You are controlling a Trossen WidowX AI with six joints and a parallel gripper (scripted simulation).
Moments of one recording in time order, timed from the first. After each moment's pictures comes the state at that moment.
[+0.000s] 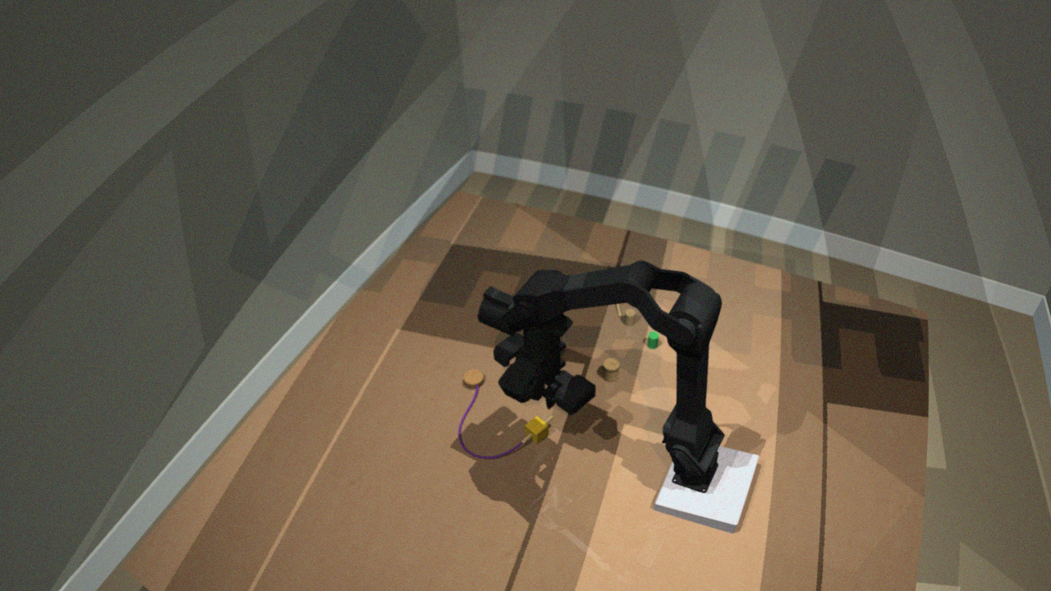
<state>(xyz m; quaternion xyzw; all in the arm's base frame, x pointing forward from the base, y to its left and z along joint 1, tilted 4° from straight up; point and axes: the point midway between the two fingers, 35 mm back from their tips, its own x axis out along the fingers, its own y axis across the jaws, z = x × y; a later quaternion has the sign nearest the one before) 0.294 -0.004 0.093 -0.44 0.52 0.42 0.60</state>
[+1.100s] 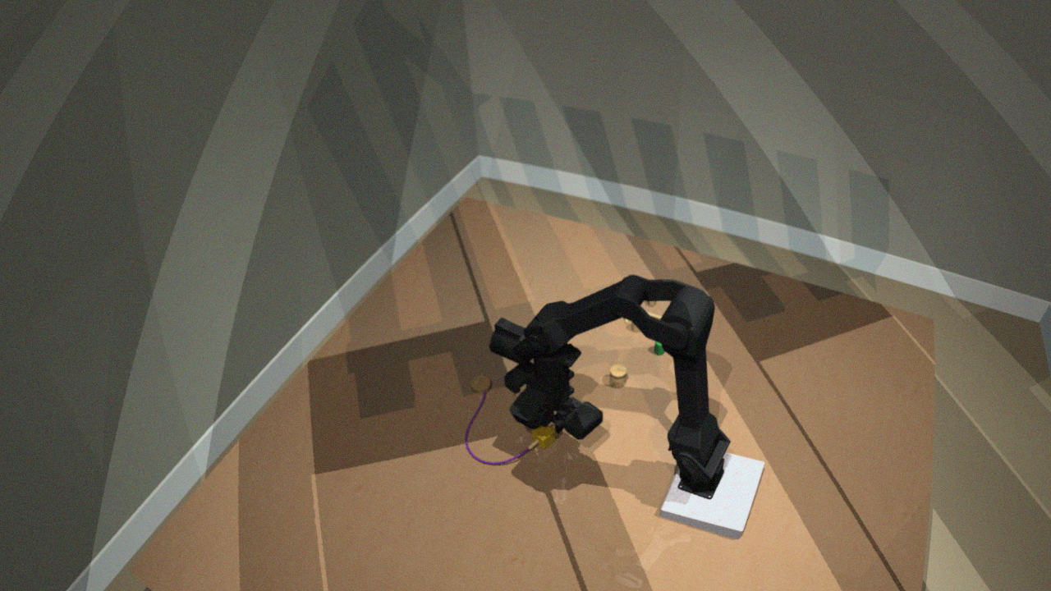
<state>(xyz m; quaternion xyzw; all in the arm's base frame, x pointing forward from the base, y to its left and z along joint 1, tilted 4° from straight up) 0.295 -0.001 0.041 -0.44 0.52 0.43 0.59</state>
